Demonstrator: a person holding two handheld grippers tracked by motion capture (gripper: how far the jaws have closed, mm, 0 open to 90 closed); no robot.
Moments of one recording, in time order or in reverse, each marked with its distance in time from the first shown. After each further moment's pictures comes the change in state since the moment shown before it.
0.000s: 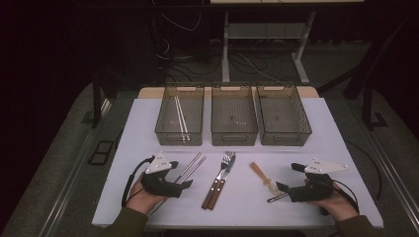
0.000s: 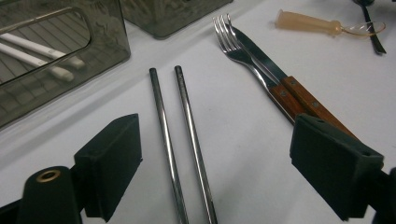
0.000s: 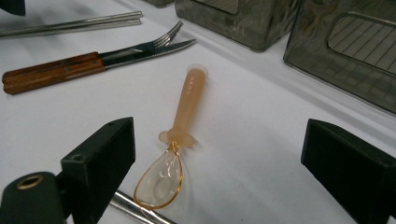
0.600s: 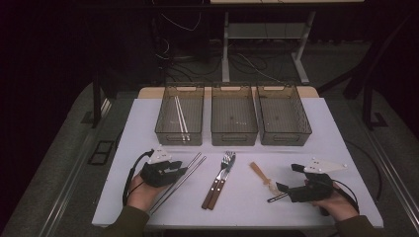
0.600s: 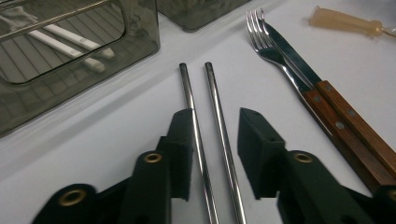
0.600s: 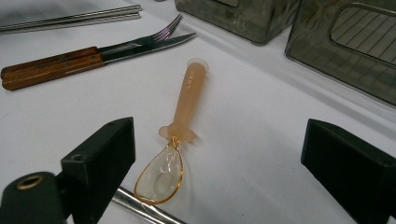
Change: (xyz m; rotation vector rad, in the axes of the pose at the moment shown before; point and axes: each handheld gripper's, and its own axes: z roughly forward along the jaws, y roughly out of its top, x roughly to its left) left arm 0.015 0.013 0.006 0.075 0.058 -0.042; right arm -0.001 0.000 0.001 0.018 0.005 0.008
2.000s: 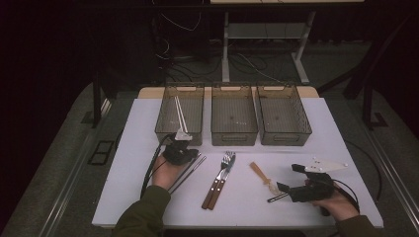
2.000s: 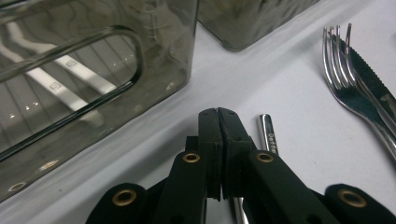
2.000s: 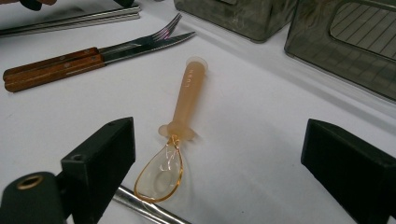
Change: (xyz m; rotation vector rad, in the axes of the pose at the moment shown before) left arm 0.021 0.037 0.075 0.110 0.048 -0.052; right arm -0.002 0.000 -0.001 0.005 0.007 0.017
